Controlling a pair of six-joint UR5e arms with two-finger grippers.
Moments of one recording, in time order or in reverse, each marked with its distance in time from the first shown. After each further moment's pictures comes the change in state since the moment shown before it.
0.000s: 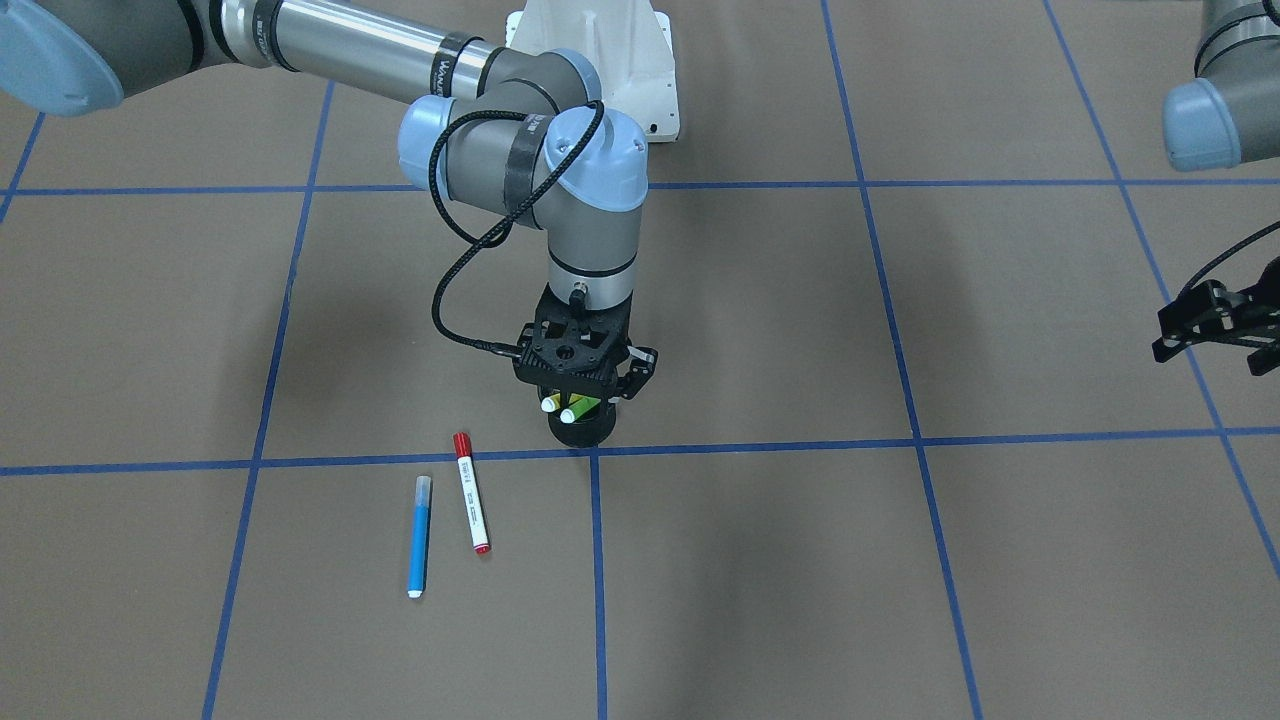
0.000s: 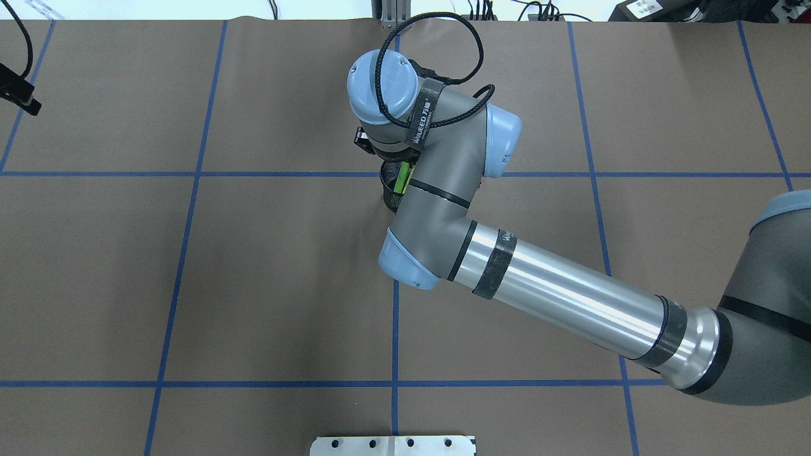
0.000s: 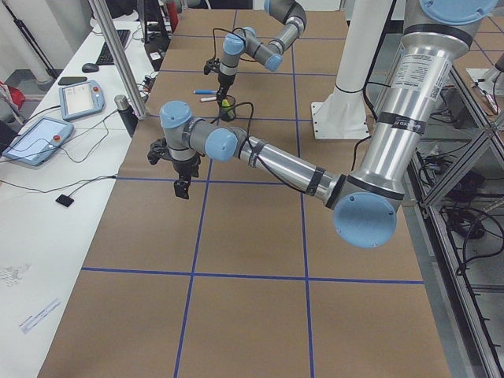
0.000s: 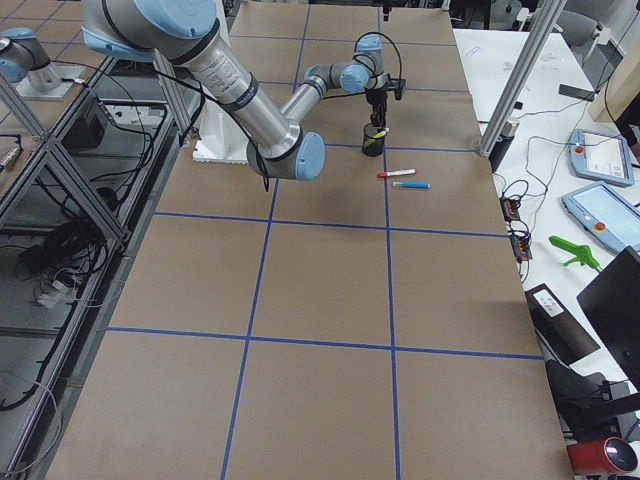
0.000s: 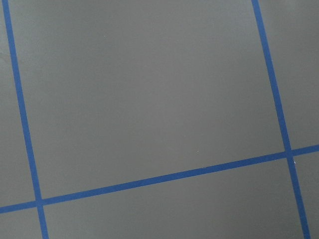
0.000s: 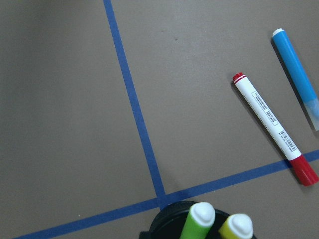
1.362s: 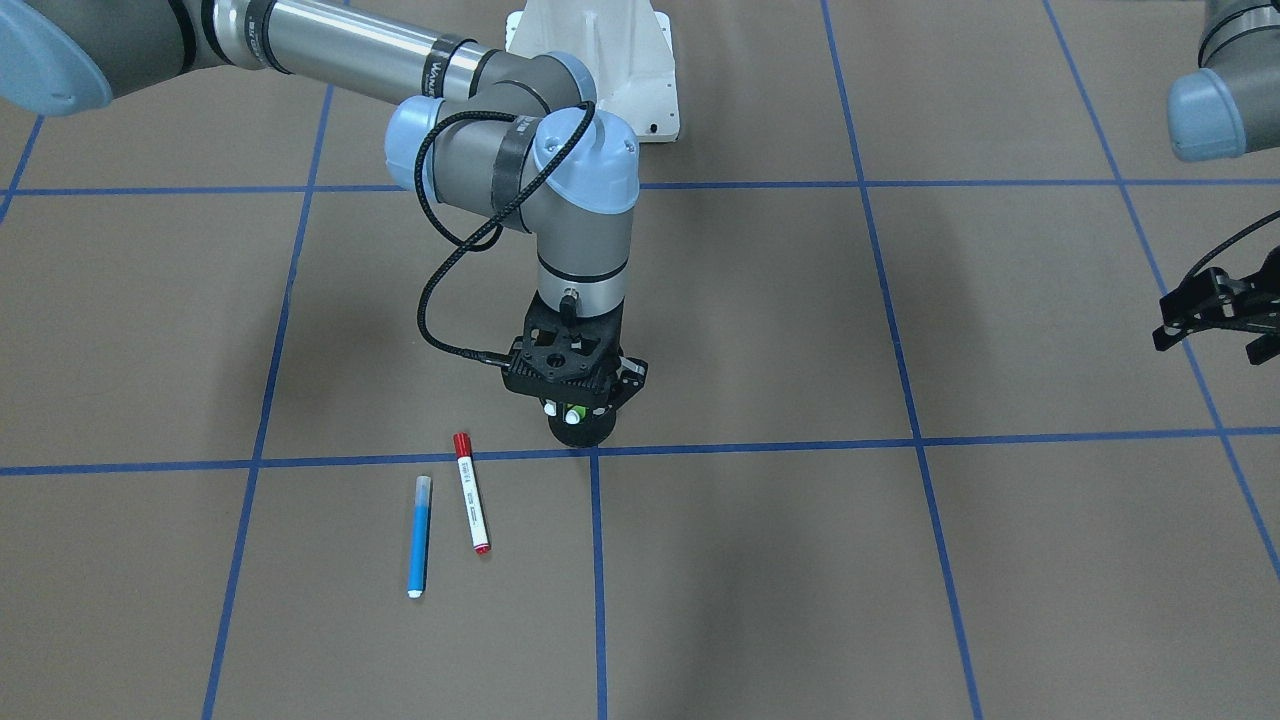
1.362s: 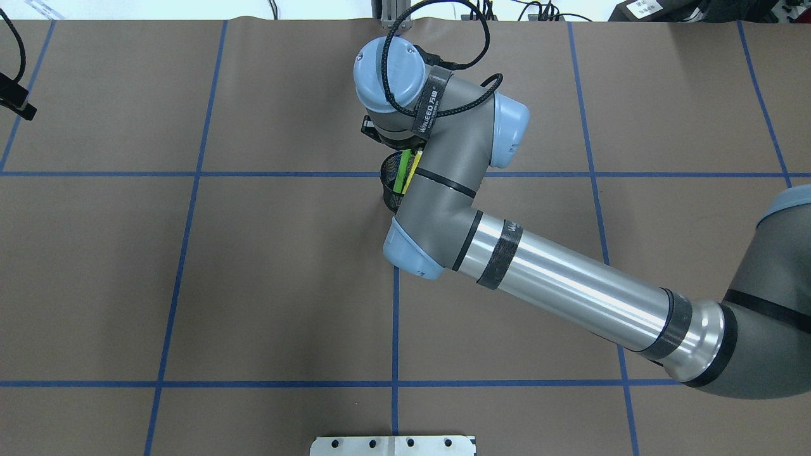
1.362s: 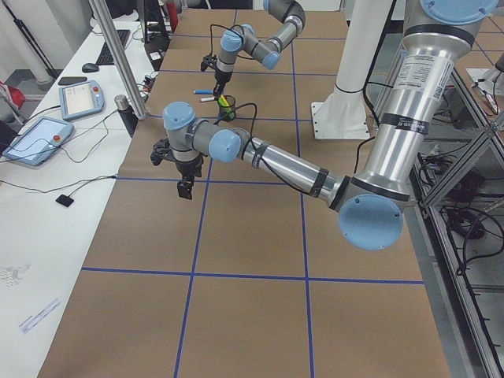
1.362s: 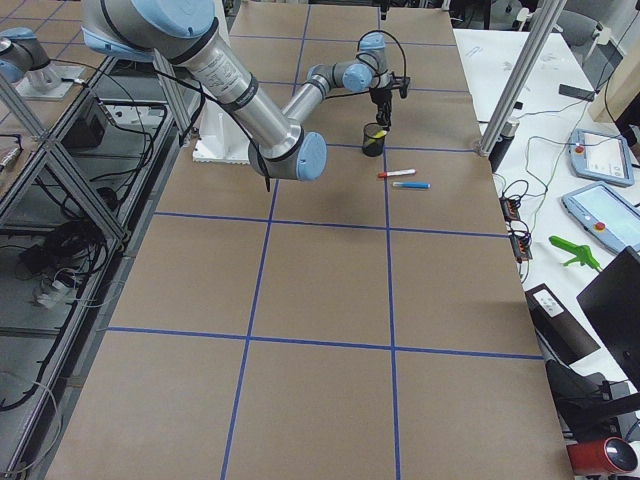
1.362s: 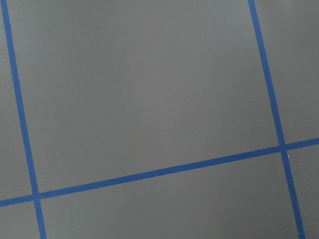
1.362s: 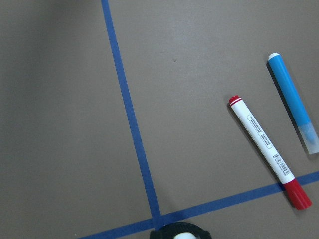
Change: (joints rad) left arm -0.004 0.027 -0.026 0.001 -0.019 0.000; right arm 0.022 -0.001 0.004 0.001 -0.026 -0.038
